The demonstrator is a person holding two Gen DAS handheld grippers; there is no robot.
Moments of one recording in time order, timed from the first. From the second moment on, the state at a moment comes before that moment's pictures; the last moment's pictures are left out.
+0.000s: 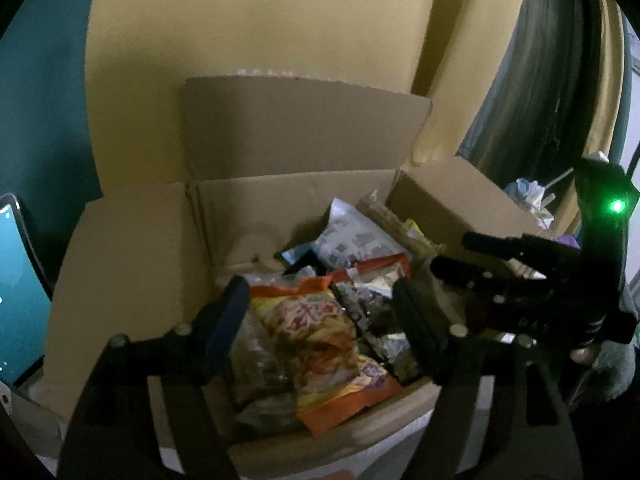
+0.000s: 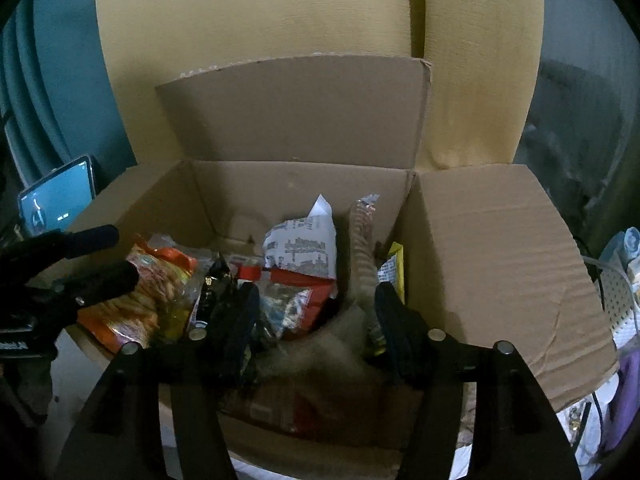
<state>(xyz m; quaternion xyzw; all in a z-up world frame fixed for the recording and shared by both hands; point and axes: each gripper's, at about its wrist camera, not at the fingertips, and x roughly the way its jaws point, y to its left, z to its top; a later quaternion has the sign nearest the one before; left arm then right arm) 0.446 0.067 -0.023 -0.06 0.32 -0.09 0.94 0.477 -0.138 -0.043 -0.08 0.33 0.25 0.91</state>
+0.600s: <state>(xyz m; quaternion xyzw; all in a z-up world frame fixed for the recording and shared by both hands) 0.369 0.079 0.020 -0.06 0.27 -0.09 0.96 0.417 -0.124 -0.002 -0.10 0.30 0.26 0.91</state>
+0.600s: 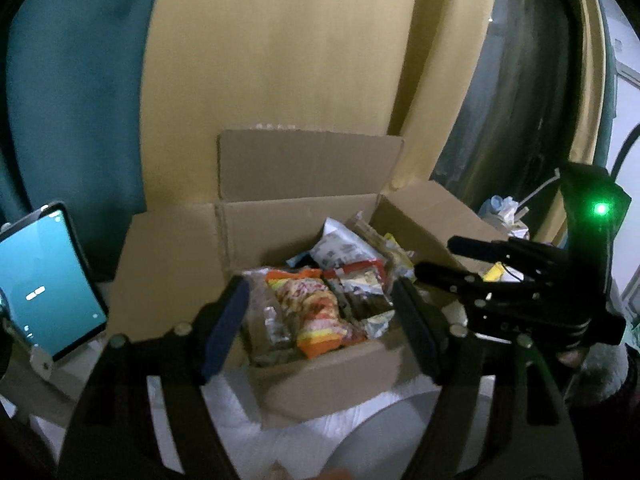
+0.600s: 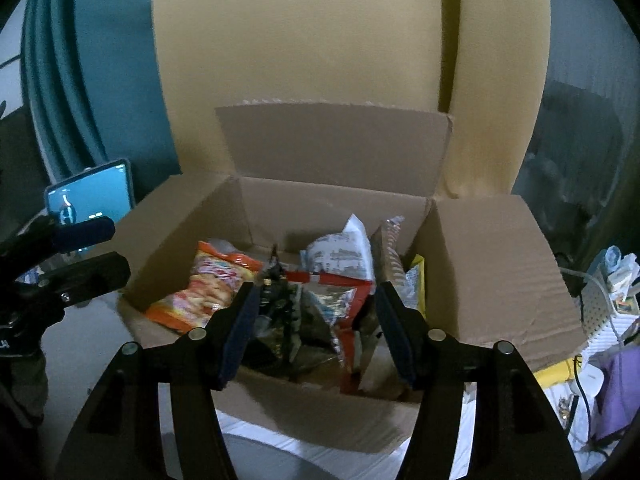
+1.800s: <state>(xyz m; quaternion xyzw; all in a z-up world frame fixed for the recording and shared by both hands) 0.225 0.156 -0.043 -0.13 0.30 -0.03 0.95 0.298 -0.035 -0.040 -0.15 0.32 0.32 0.88</state>
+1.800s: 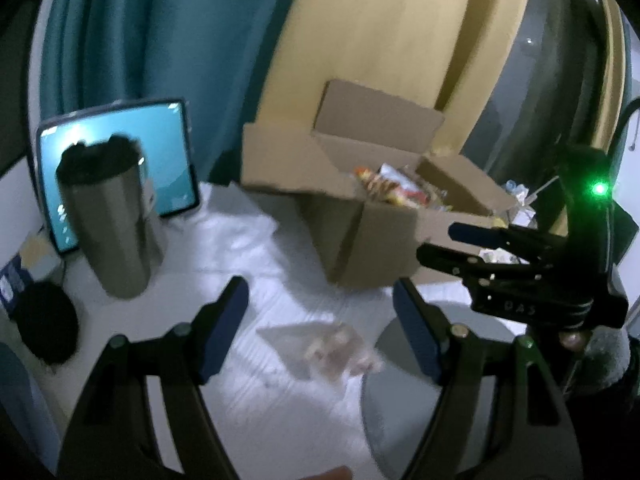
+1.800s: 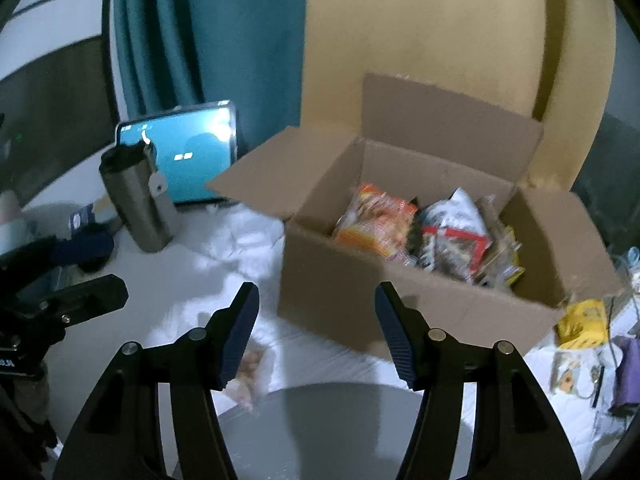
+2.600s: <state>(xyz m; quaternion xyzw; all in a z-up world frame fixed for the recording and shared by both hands) 0.199 0.206 -0.122 -0.18 0.35 0.01 0.92 0.281 0.035 -0.143 -0.18 0.42 0.36 0.82</state>
